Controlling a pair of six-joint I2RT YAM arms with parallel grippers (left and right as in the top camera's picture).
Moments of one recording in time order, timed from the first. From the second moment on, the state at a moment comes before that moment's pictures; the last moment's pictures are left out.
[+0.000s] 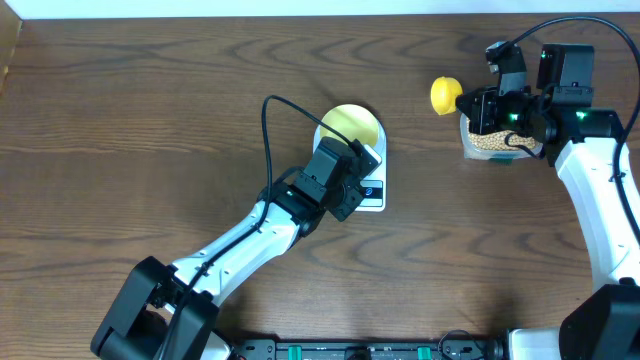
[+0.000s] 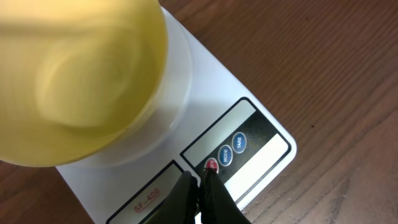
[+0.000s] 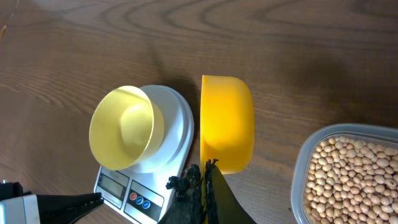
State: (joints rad) left arm -0.64 1.58 0.87 -0.18 0.07 0.16; right arm -0.02 1.57 1.30 -0.61 -0.54 -0.03
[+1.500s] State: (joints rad) left arm -0.35 1.47 0.87 -0.23 0.15 0.25; right arm -0.04 1.57 1.30 -0.50 -0.37 0.01
